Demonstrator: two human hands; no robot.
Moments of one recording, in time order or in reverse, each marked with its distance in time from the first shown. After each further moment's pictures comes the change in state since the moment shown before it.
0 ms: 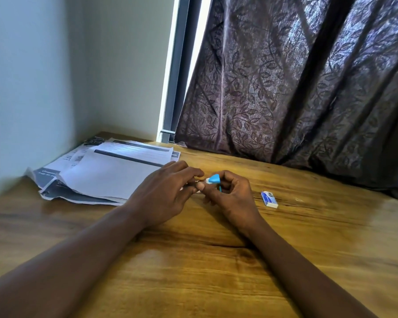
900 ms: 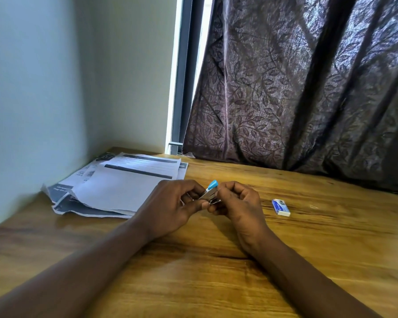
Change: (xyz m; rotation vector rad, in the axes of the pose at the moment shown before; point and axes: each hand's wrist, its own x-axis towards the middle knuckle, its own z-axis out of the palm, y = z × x) left_hand -0.005 0.009 -0.004 -0.273 0.052 -0.101; right_hand -0.007 -0.008 0.013 0.291 0.159 0.122
